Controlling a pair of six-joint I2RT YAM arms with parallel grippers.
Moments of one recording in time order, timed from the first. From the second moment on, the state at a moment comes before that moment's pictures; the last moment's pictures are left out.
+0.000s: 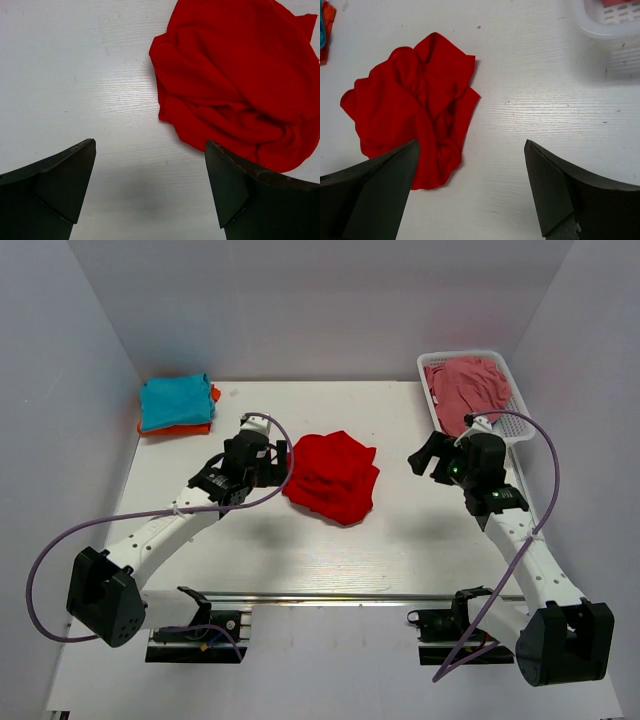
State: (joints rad) left arm -0.57 1.26 0.98 -0.38 -0.33 -0.33; right arm 0.14 1.04 0.77 -0.21 -0.16 0.40
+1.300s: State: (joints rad) left arm -0.51 1.65 1.13 -0.13 -0.11 -0.34; right arm 0.32 1.59 1.06 -0.12 -0.45 0.12
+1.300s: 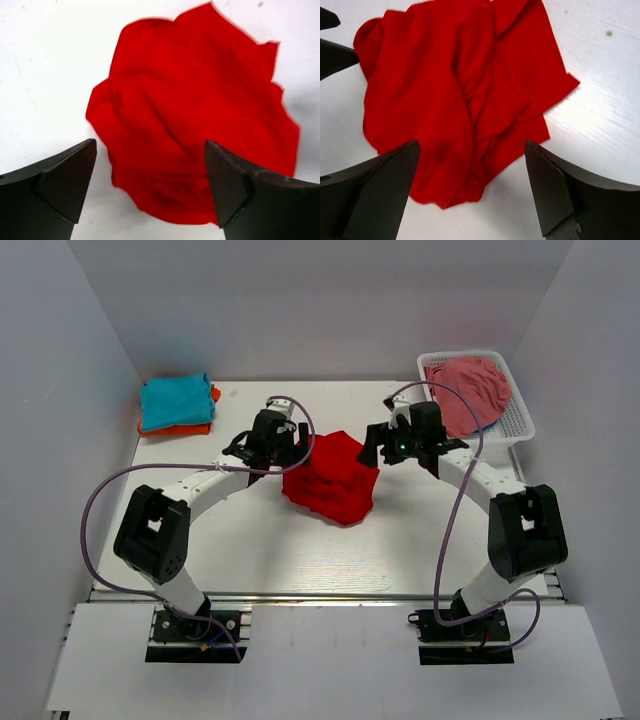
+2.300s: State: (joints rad) left arm -0.49 1.63 1.10 -0.04 0.07 -0.36; right arm 0.45 1.94 1.39 -0.12 -0.44 0.13
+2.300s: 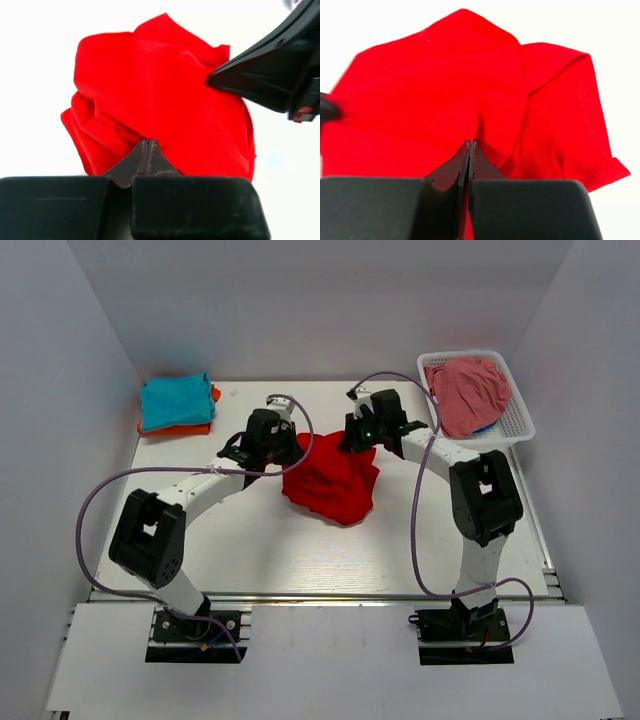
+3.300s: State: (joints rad) left arm -0.53 1.16 1.59 -0.09 0.19 -0.05; right arm 0.48 1.17 1.57 -0.01 -0.29 -0.04
